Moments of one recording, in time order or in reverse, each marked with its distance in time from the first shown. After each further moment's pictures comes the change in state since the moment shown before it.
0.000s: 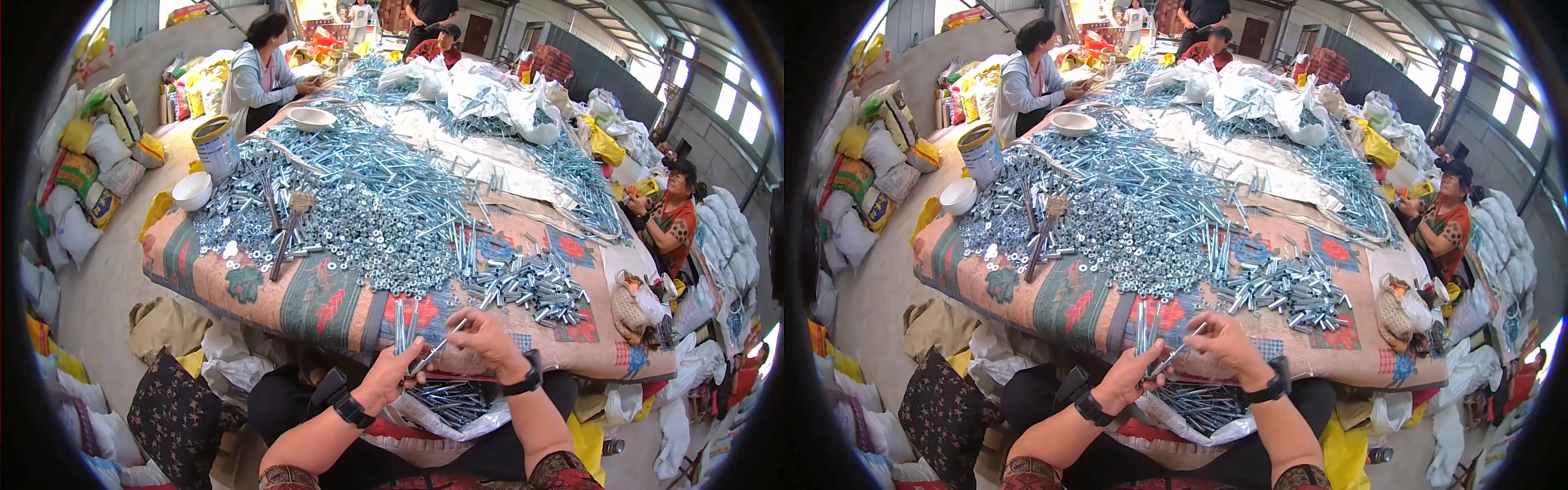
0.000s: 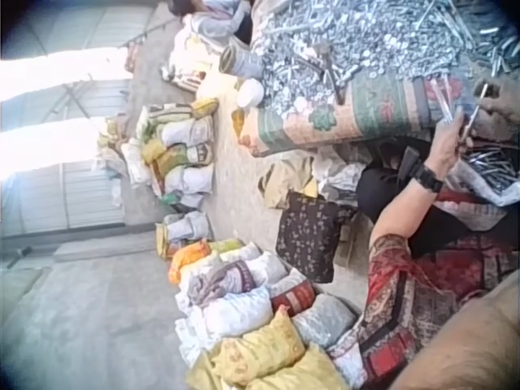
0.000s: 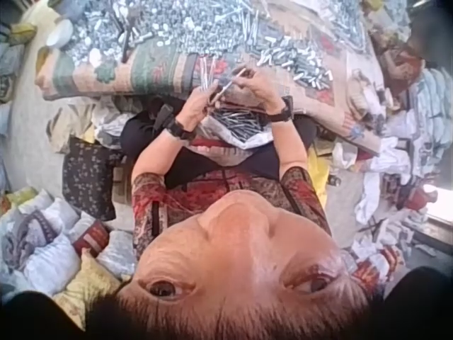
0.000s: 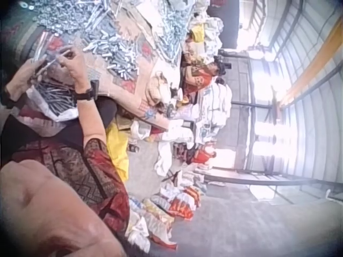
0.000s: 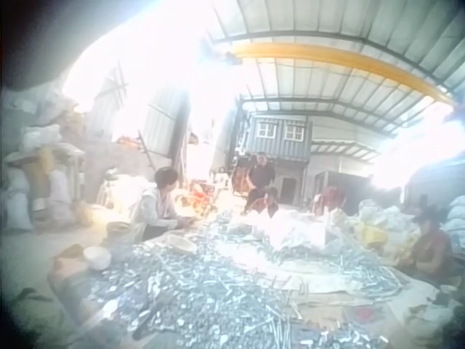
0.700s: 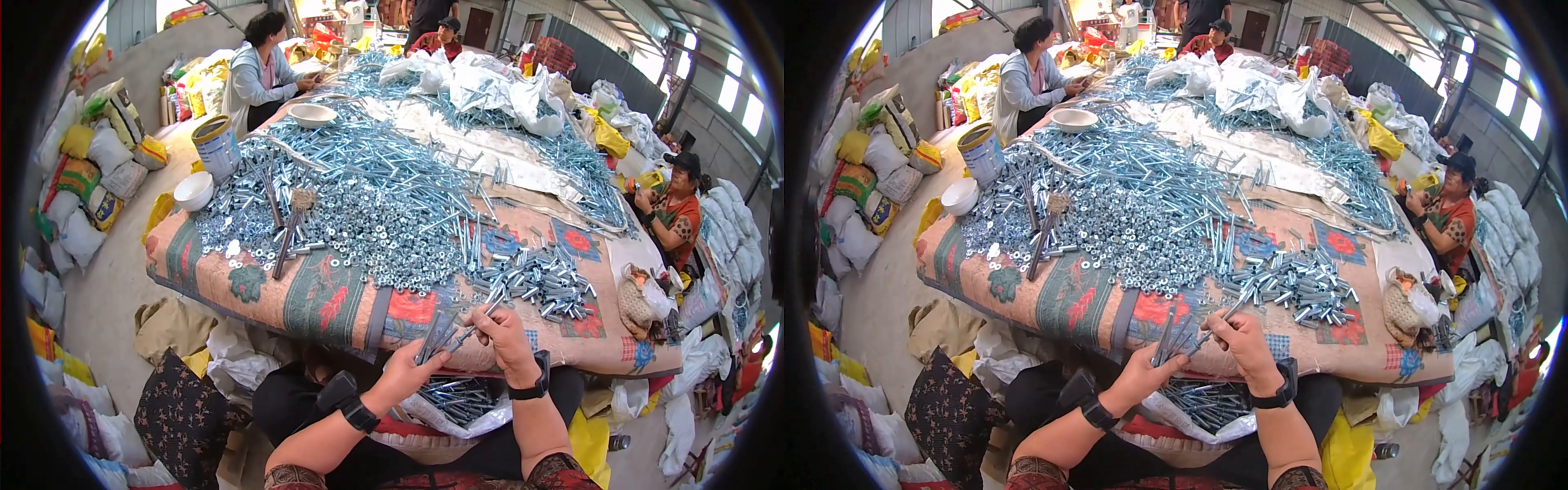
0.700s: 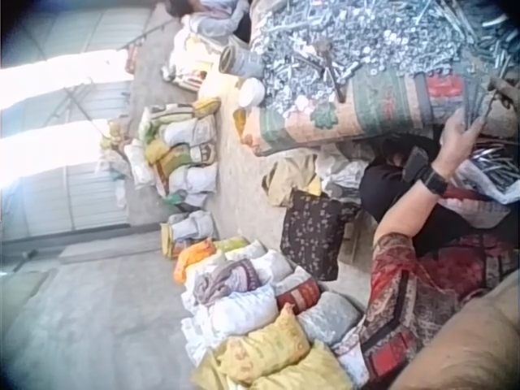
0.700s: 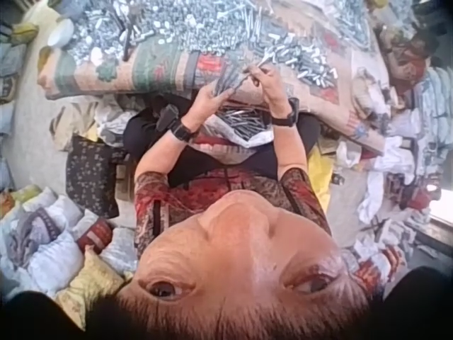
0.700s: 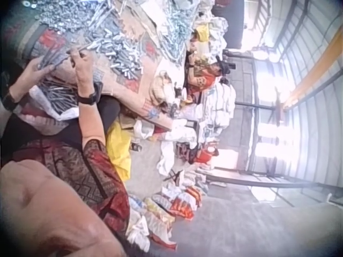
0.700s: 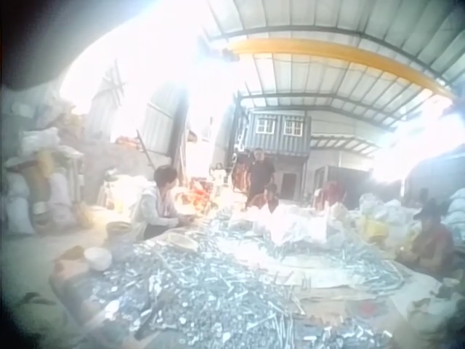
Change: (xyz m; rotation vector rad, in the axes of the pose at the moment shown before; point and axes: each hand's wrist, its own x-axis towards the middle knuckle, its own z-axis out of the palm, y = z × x) left_hand 0.000 -0.006 0.013 0.610 -0.021 0.554; right_hand -0.011 -0.015 -0.001 0.020 0.155 -0.088
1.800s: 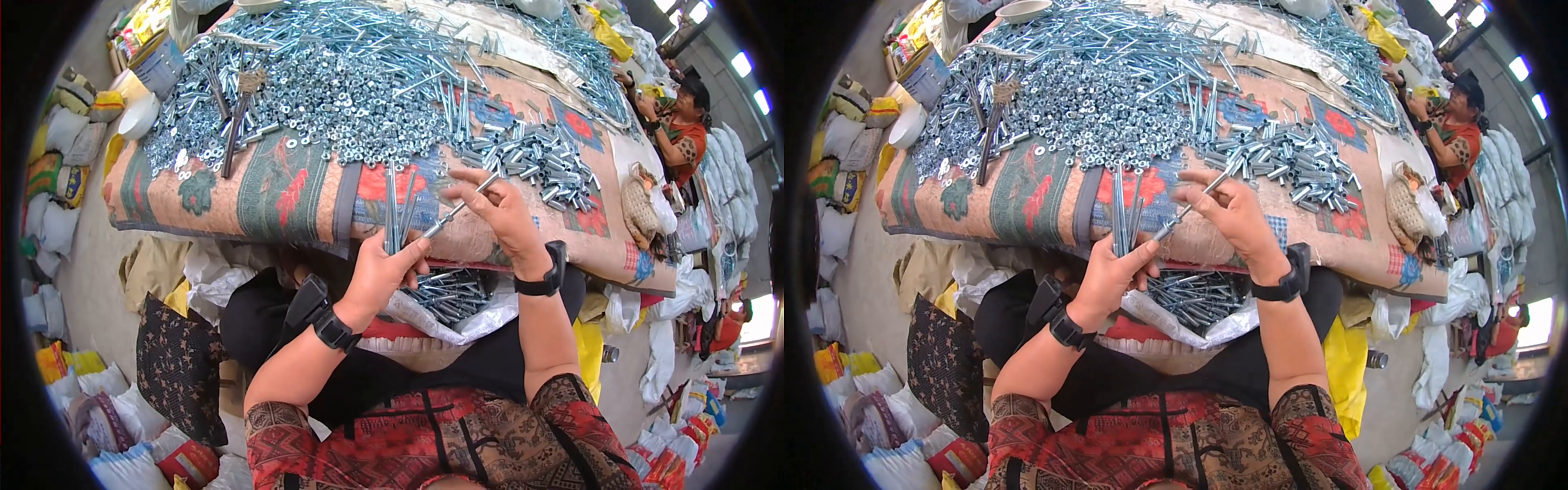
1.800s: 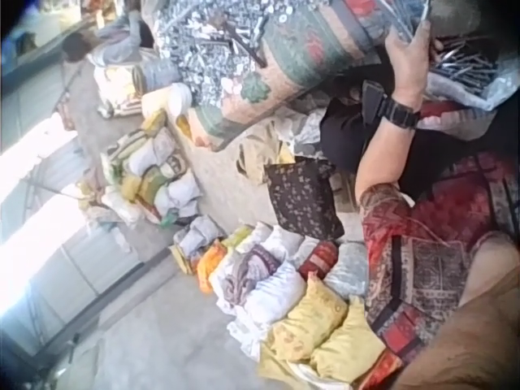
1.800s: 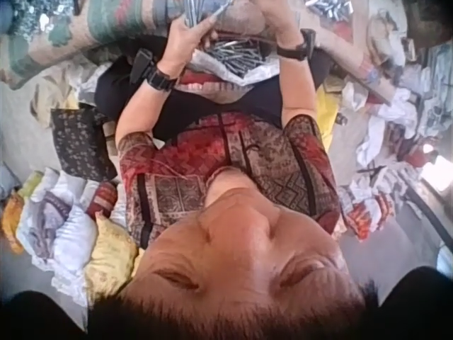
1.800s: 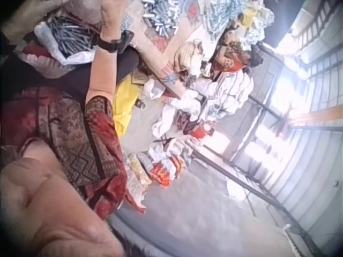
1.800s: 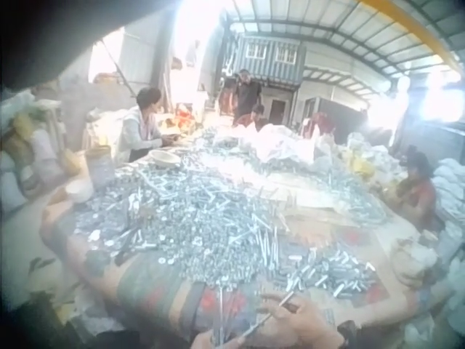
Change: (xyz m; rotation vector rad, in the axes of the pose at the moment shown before) left_hand -0.005 0.001 0.000 -0.318 0.037 -0.383; right_hand 0.013 0.020 -0.010 -0.225 0.006 -0.103
